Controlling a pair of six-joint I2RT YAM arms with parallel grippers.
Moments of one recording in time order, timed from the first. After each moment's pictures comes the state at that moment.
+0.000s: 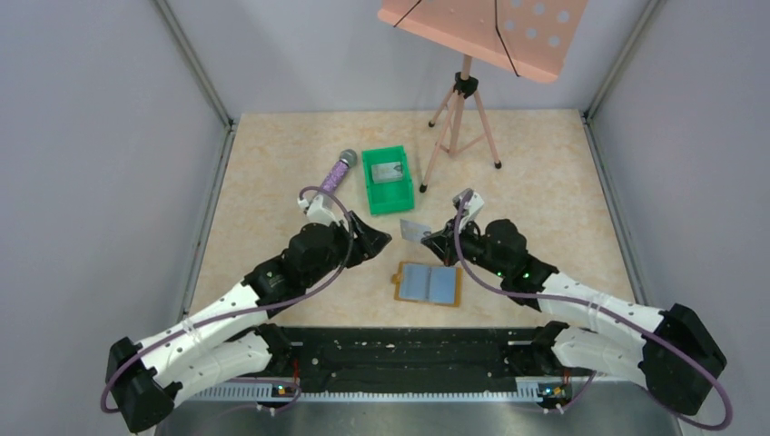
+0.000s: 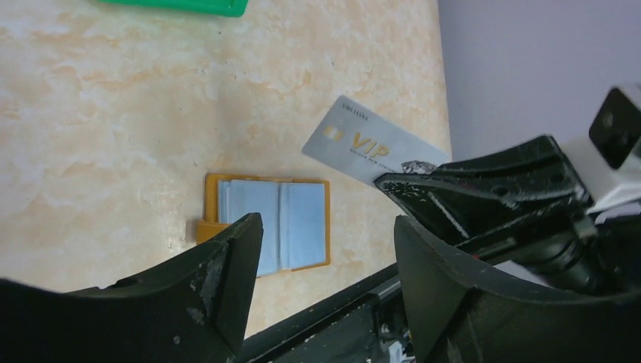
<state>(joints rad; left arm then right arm) -0.83 0.84 0.63 -0.17 -0.19 -1.06 0.80 1.03 0.46 0.36 -0.09 0.27</state>
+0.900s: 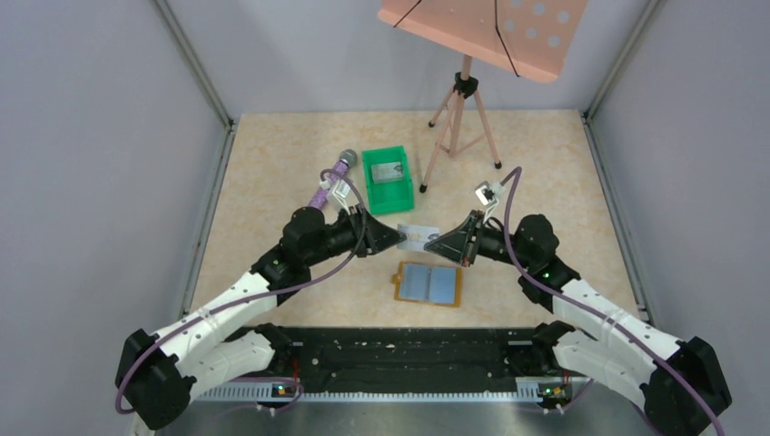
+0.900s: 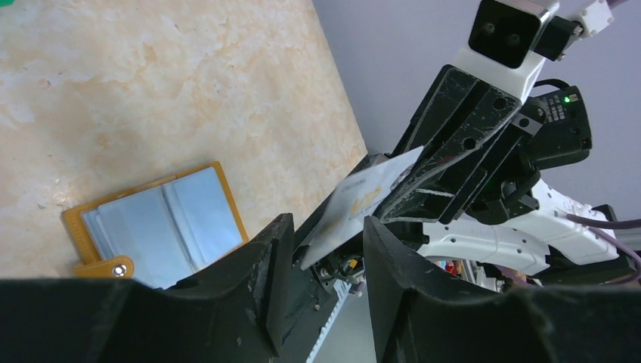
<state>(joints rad) -0.69 0.94 0.64 0.13 0.34 -0.94 0.58 0.88 0.45 0.43 -0.64 0.74</state>
